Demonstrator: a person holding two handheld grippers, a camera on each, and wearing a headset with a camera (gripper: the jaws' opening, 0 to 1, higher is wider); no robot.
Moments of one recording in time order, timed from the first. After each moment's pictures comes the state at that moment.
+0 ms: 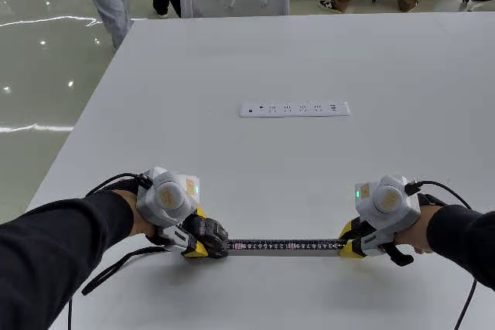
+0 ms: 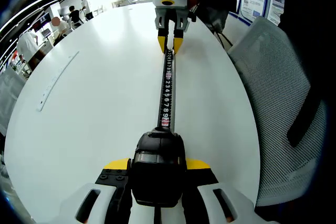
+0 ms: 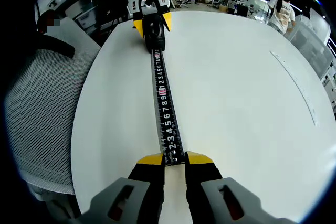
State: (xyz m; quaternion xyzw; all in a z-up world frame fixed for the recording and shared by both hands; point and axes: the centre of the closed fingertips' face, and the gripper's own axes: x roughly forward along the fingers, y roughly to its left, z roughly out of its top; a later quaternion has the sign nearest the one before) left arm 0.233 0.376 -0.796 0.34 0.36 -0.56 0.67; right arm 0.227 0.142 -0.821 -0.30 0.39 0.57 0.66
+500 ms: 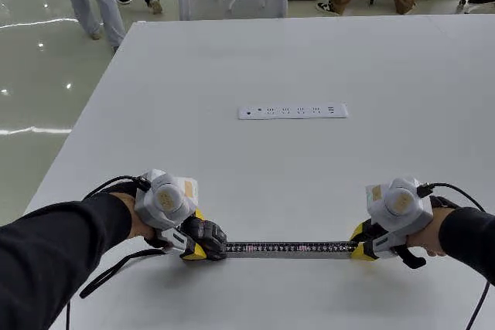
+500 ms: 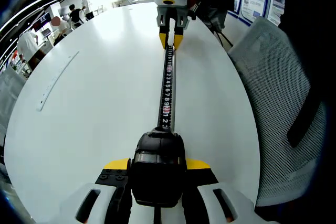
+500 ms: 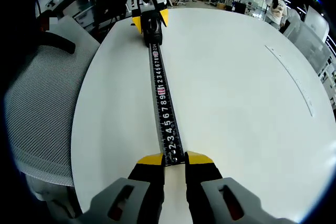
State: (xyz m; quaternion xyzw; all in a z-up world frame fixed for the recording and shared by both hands) left arm 0.233 0.376 -0.796 0.34 0.36 -0.56 0.67; right arm 0.228 0.122 -0.822 -0.31 0.39 0.56 0.66
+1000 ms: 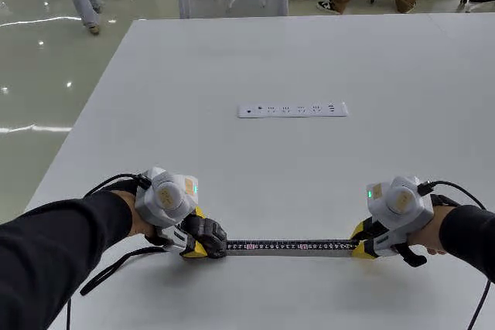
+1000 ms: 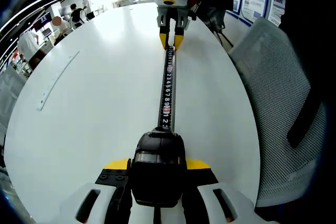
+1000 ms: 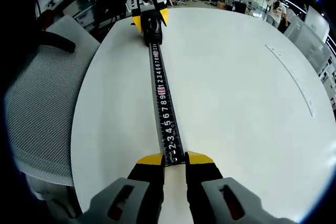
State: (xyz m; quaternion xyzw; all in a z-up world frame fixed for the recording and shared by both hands) left arm 0.233 0.376 -0.796 0.34 0.36 -0.56 0.67; right arm 0.227 0.123 -0.824 -0.31 0.40 0.56 0.66
